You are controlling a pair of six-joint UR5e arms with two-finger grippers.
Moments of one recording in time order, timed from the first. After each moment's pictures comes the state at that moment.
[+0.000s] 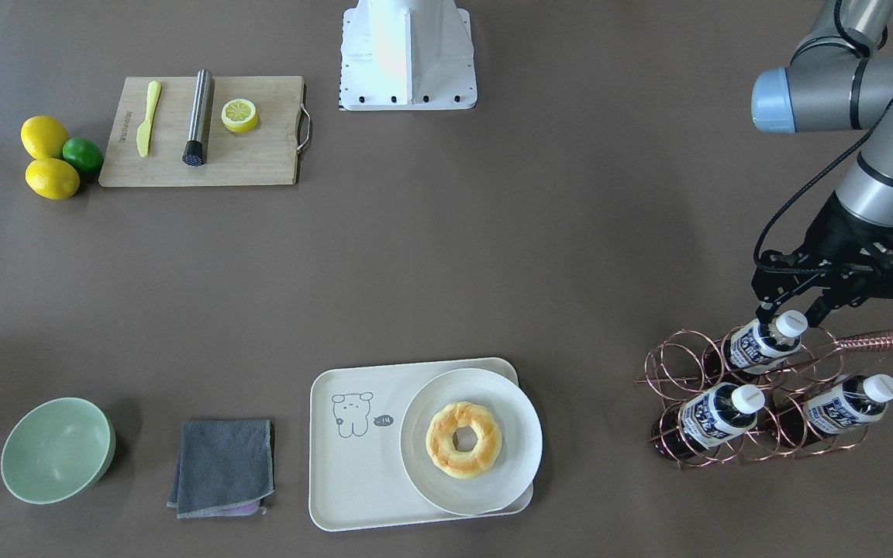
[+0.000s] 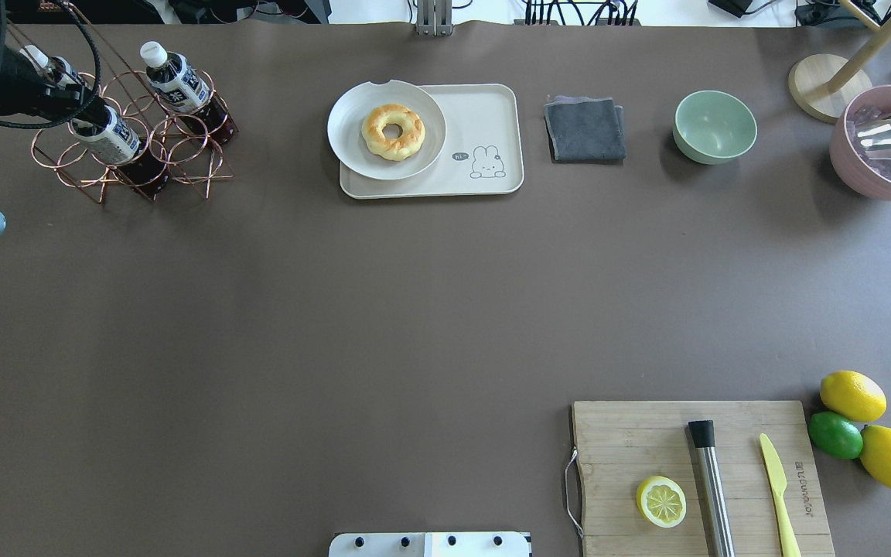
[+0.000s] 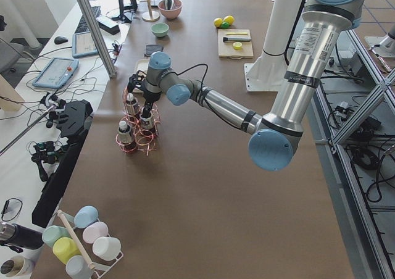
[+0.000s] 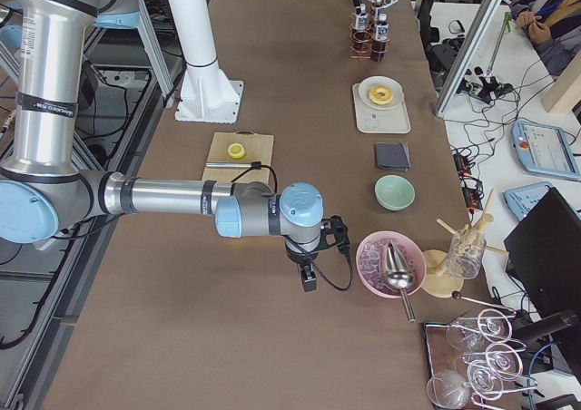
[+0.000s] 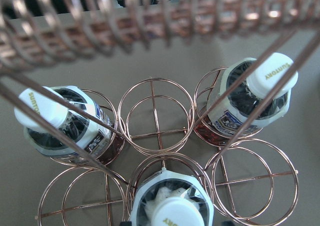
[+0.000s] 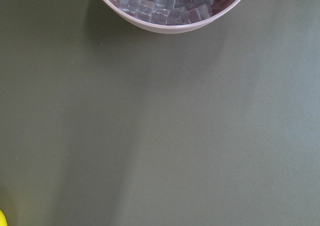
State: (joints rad) left arm -1.10 -1.88 -1.70 -1.91 -2.04 -0.71; right arm 1.55 -1.76 1.75 -1.48 2.33 -0.21
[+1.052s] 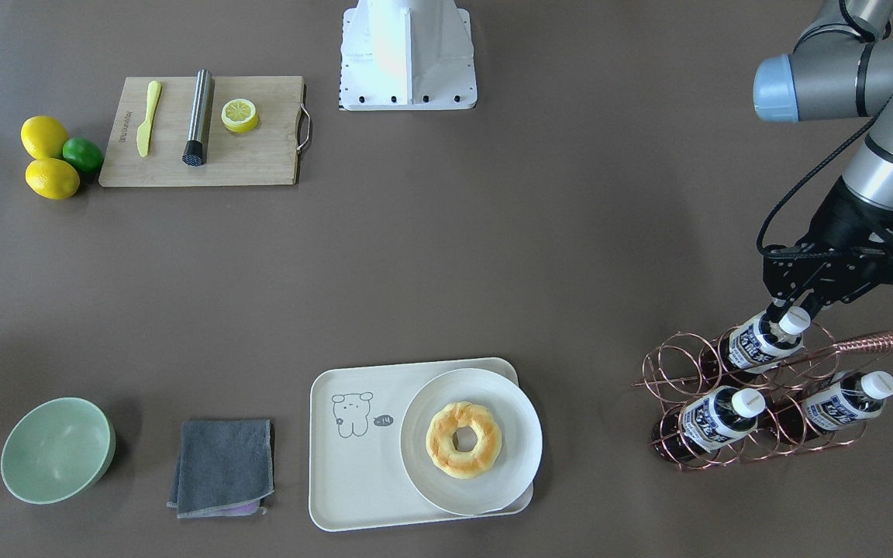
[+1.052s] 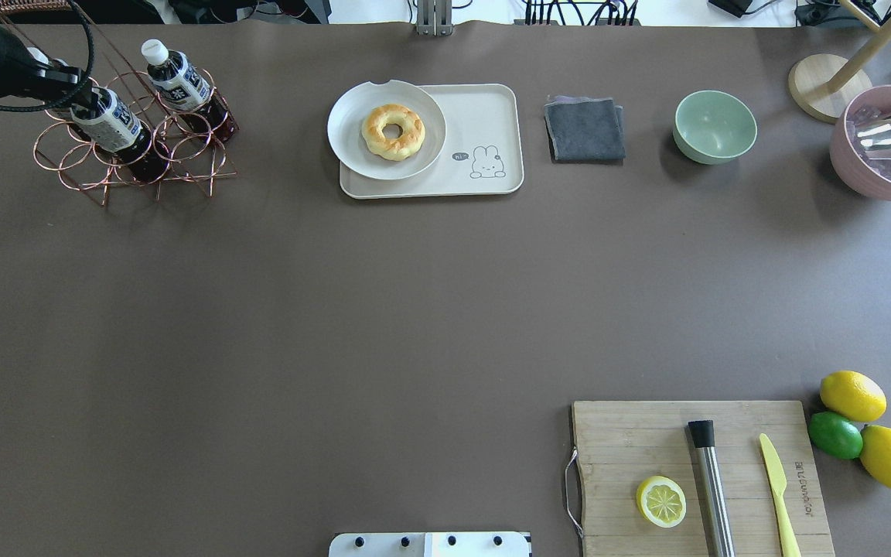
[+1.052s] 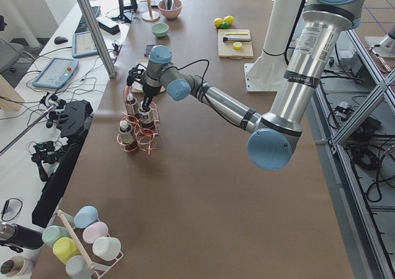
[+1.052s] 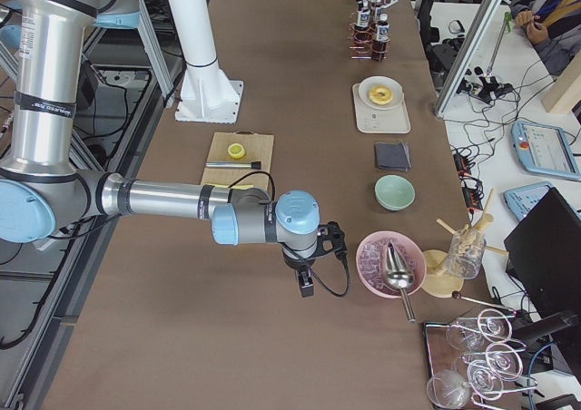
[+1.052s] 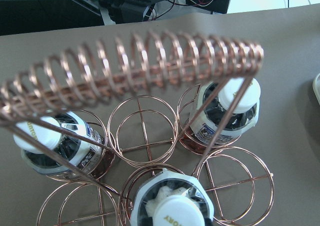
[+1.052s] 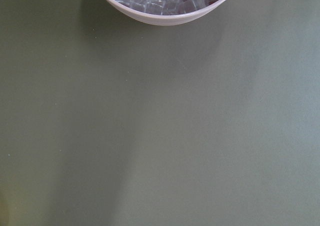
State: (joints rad) left arm -1.12 -1.89 -1.74 -1.90 -2.04 -0.71; right arm 1.55 -1.77 1.72 -1.43 2.33 -0.20
